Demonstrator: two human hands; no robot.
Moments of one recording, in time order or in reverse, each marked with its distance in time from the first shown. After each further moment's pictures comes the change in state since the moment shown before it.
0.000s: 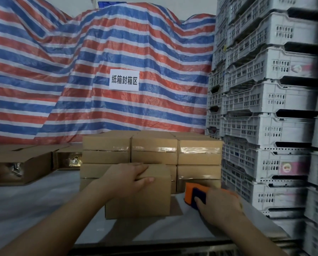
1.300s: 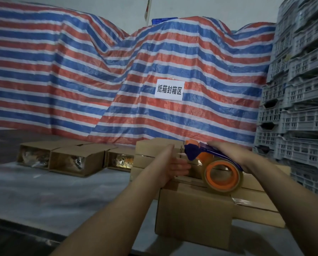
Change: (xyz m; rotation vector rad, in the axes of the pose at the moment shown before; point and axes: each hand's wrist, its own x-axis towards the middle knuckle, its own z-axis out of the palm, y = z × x) left_hand -0.003 -0.010 -0.053 -1.744 0.169 -0.553; right_hand 0.125 -0.105 -0.122 0.868 -0.225 -0.346
